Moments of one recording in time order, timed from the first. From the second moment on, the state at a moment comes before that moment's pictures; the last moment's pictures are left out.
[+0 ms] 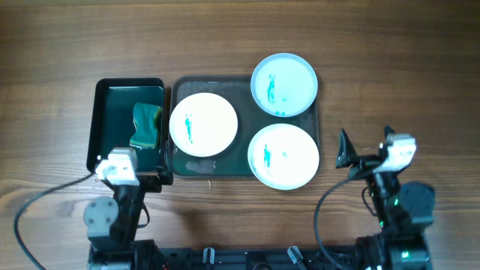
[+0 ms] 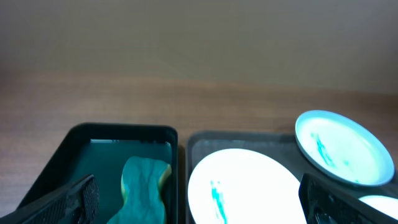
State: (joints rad) left arm 0.05 0.17 0.26 -0.27 0.14 -0.09; right arm 0.04 0.32 0.29 -0.11 -0.09 0.09
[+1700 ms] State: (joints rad) left arm 0.06 1.49 1.38 -1.16 0.15 -0.26; right arm 0.48 1.88 1.64 -0.91 -0.29 0.38
